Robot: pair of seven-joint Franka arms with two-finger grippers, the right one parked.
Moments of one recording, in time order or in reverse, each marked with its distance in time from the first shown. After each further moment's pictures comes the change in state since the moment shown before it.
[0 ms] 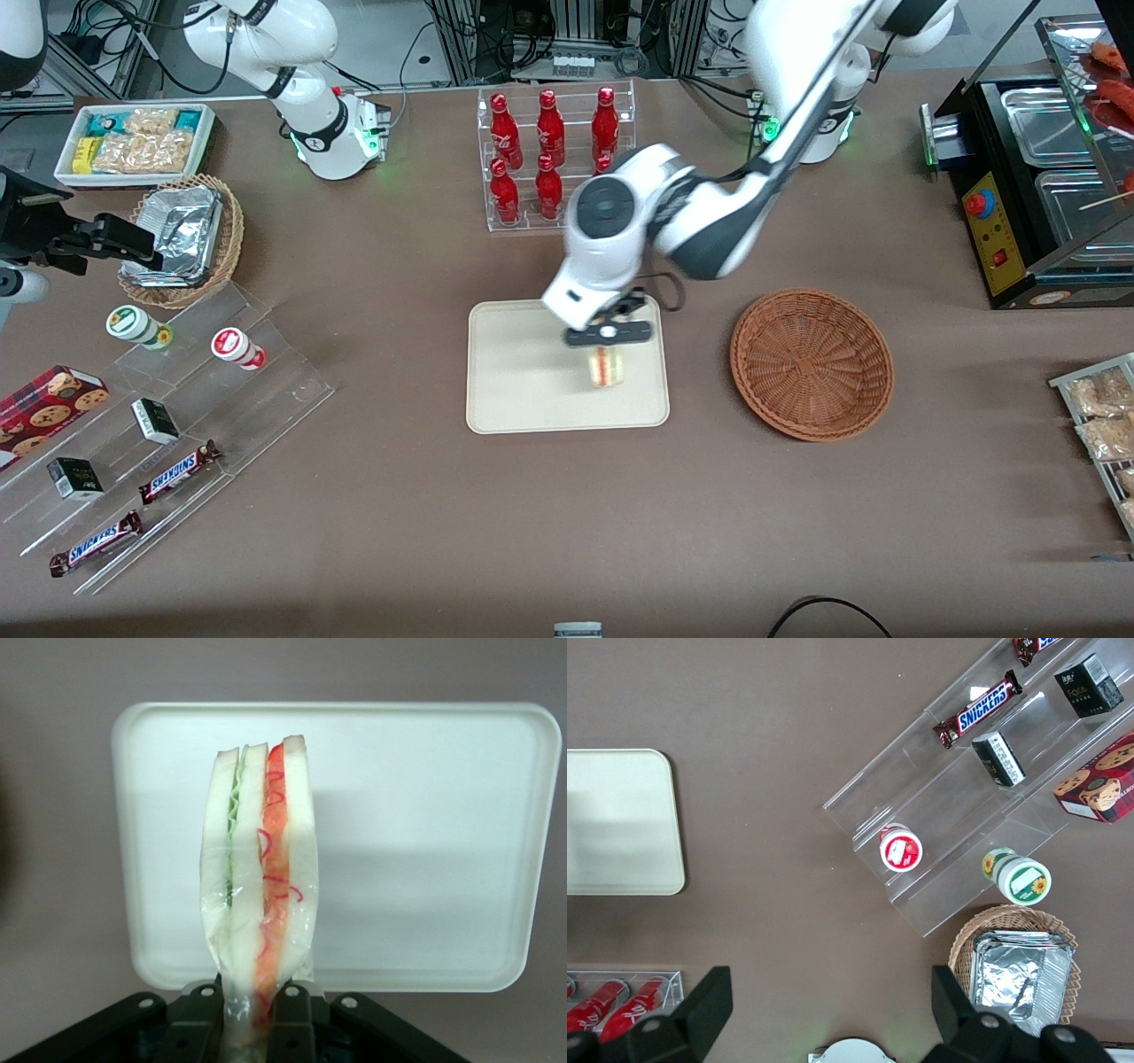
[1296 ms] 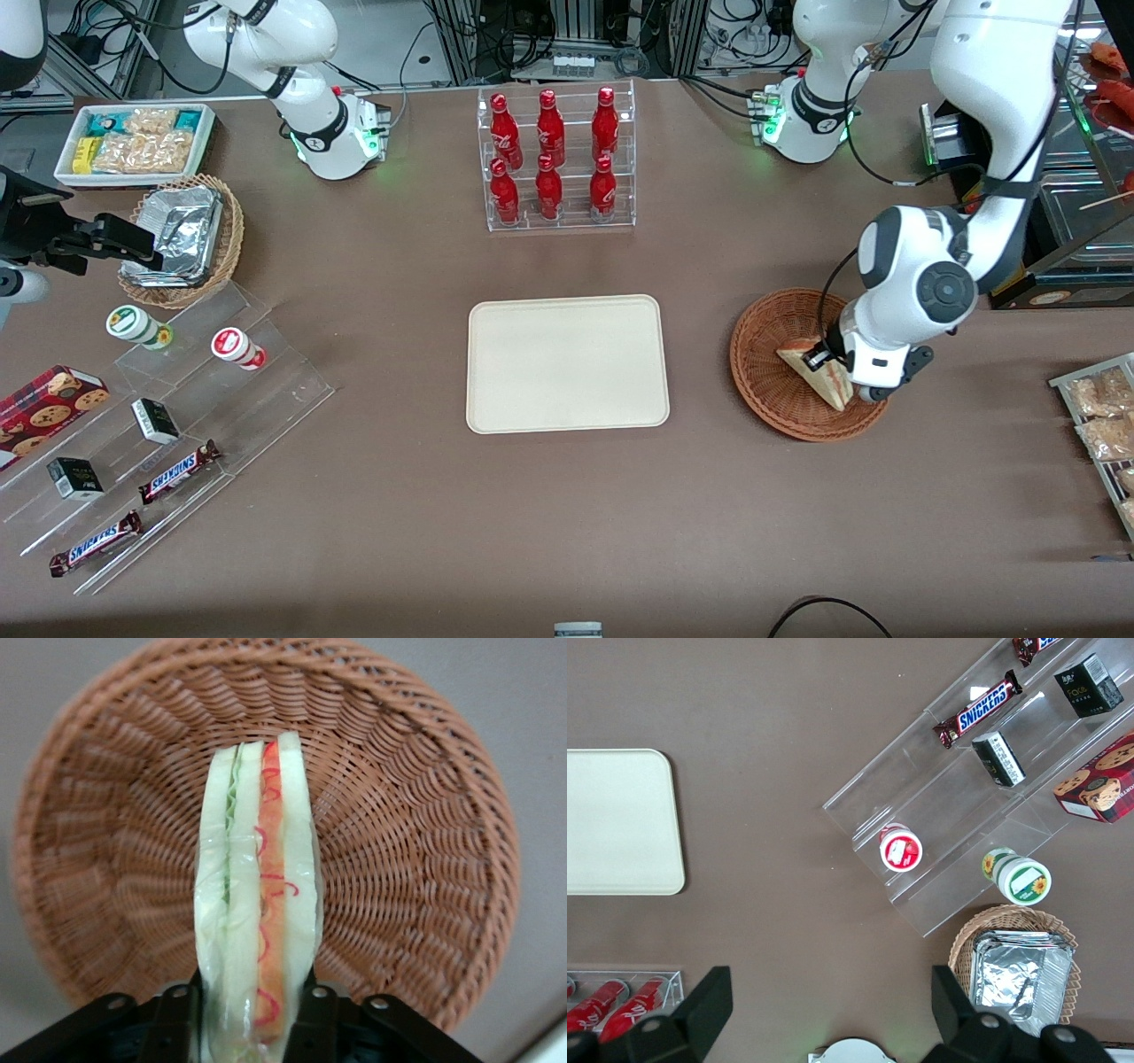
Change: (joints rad) arm 0.643 -0.324 0.046 -0.576 -0.154 0.157 0.114
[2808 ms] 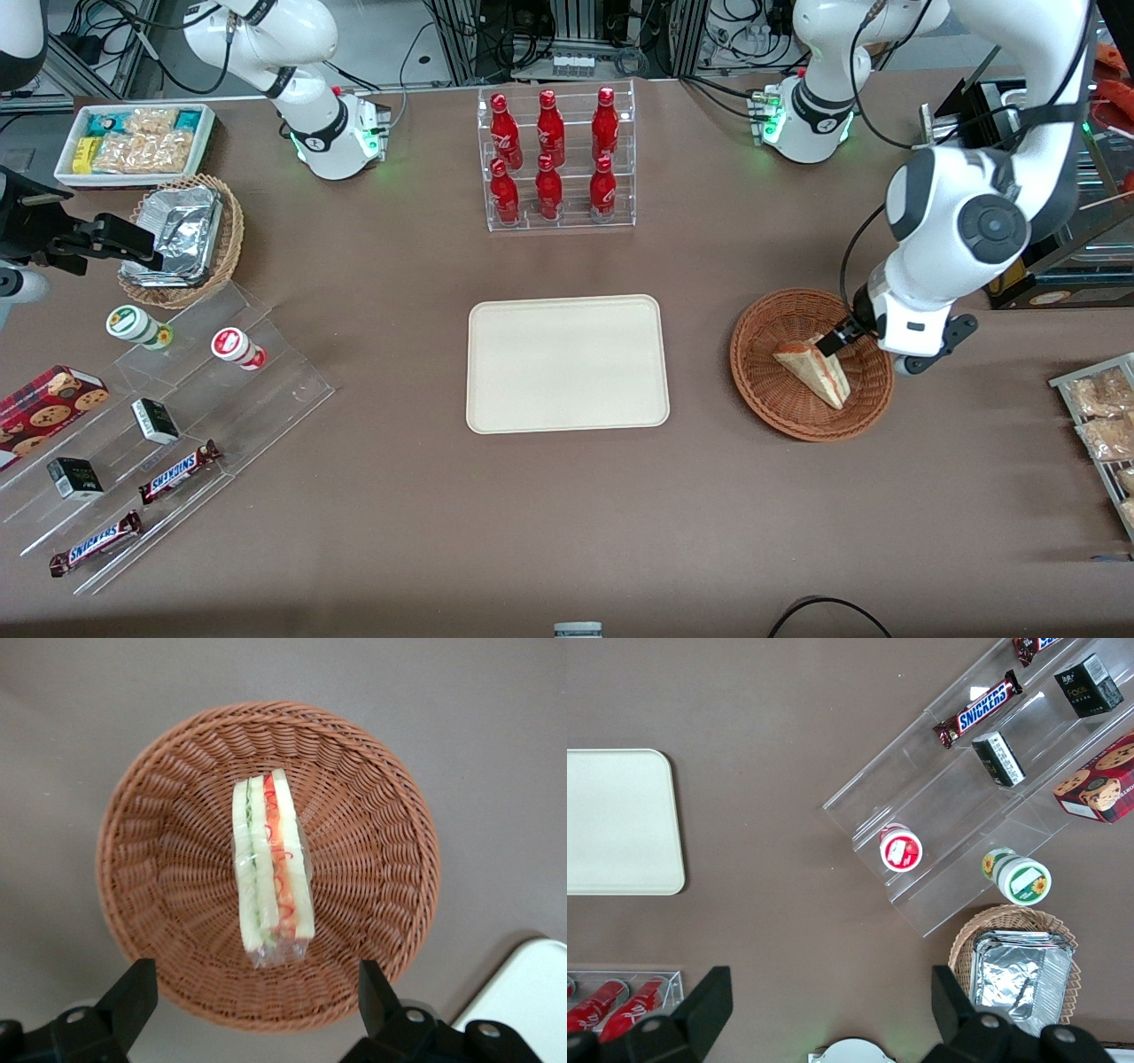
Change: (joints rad) arm -0.002 -0.165 -0.003 -0.083 -0.002 0.029 0.007
